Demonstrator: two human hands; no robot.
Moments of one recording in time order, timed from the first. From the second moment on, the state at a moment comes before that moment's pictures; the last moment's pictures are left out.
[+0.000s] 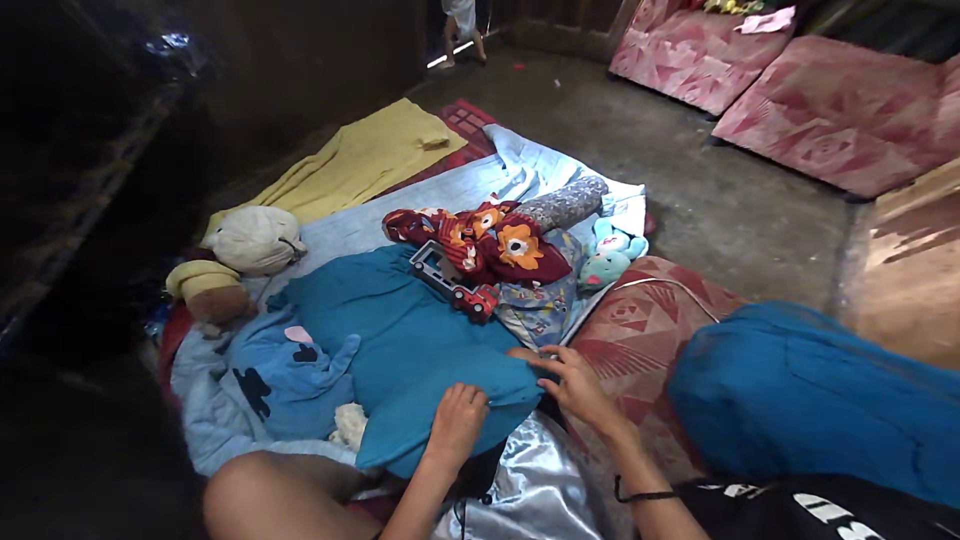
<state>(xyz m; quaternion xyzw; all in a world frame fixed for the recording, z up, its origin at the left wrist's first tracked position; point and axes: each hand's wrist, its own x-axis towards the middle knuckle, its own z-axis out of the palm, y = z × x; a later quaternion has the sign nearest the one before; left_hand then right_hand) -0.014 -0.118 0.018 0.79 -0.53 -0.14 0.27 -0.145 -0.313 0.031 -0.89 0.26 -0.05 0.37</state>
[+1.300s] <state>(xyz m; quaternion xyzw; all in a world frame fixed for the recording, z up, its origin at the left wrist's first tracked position) 0.010 -0.076 0.050 0.87 -0.32 -0.36 0.09 -0.117 -0.282 0.023 -0.94 0.15 -0.05 0.31</state>
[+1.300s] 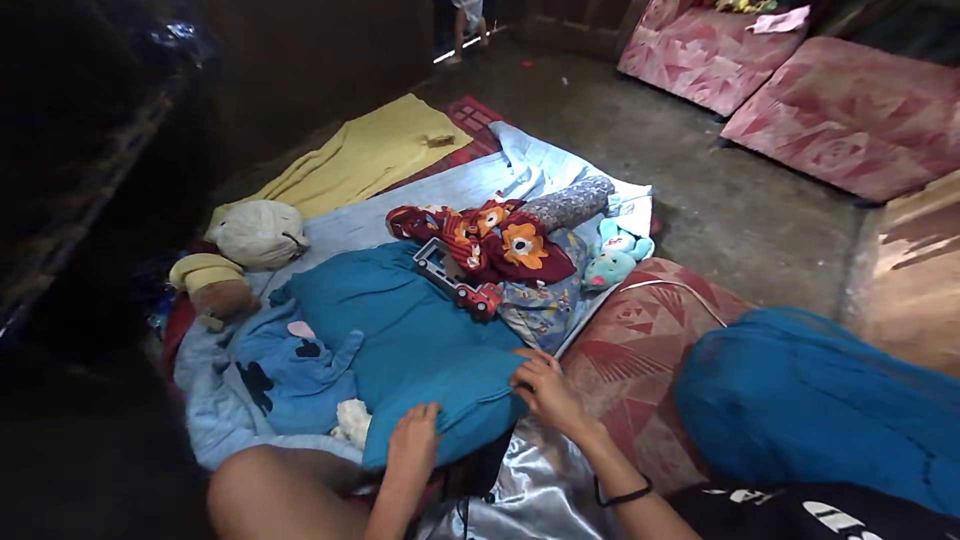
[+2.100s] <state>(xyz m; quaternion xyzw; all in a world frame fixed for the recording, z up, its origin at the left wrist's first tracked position) 0.030 0.014 0.061 0.89 -0.32 -0.16 0.30 -0.131 -0.287 0.019 -0.92 0.14 -0.09 0.36</state>
